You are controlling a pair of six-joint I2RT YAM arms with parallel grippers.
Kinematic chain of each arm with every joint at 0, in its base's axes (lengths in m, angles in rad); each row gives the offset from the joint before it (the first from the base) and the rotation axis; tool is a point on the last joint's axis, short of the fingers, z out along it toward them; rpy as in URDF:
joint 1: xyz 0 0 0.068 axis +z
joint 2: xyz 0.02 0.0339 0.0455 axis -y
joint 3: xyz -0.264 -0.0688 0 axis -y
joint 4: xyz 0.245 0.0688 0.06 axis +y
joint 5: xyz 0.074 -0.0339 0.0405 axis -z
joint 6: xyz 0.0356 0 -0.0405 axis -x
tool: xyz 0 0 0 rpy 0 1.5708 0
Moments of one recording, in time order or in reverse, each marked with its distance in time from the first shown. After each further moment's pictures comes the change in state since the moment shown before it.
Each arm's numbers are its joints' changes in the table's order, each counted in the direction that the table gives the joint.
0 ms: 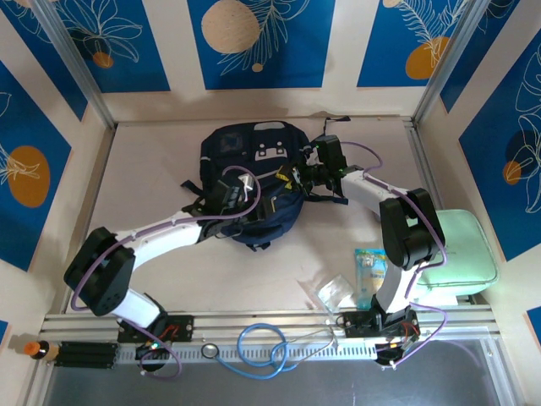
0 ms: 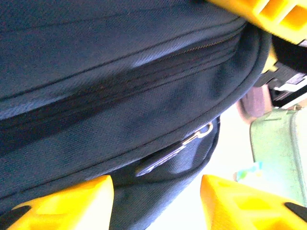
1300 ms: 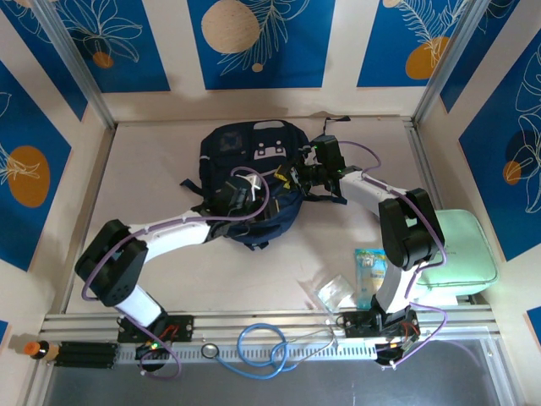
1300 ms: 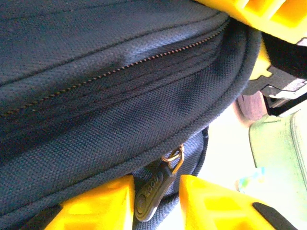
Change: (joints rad) left arm -0.026 -0.078 0.024 -0.080 -0.027 -0.037; right arm 0.014 0.000 -0.002 -0.021 0.011 0.005
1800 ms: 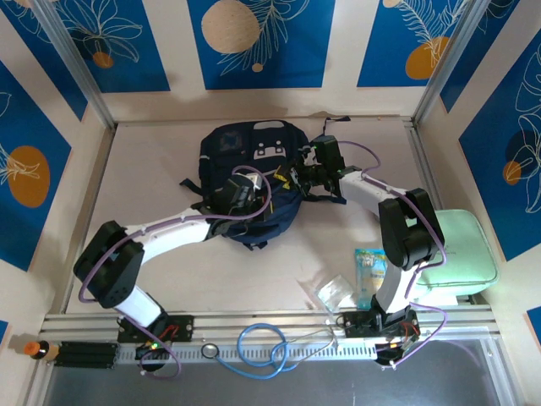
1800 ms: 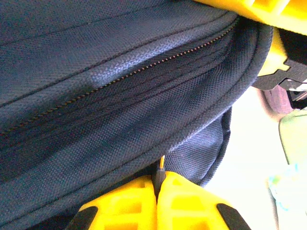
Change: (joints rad) left arm -0.005 0.021 0.041 0.135 -0.079 -0.099; right arm 0.000 0.000 -0.003 0.000 0.000 0.010
